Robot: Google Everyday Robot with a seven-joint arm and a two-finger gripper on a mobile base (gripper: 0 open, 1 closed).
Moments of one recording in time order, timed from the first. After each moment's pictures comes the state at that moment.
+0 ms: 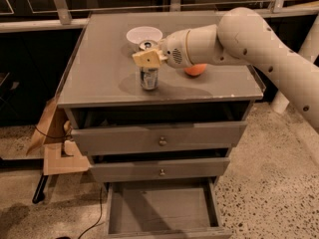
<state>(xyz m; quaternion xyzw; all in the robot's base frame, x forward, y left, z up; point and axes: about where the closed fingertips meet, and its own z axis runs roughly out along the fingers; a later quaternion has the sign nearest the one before) 0.652 0.024 0.920 -0.41 0.72 0.31 0.47</state>
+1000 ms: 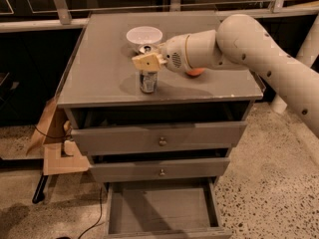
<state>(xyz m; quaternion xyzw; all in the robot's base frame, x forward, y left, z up) 0.651 0.025 0.908 -0.40 0.72 0.32 0.47</state>
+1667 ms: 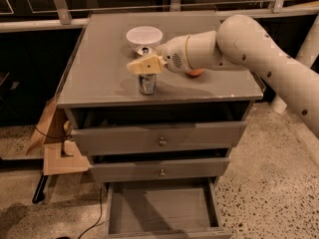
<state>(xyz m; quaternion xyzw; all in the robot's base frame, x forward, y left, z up) 0.651 0.025 0.908 -0.40 0.72 0.32 0.47</state>
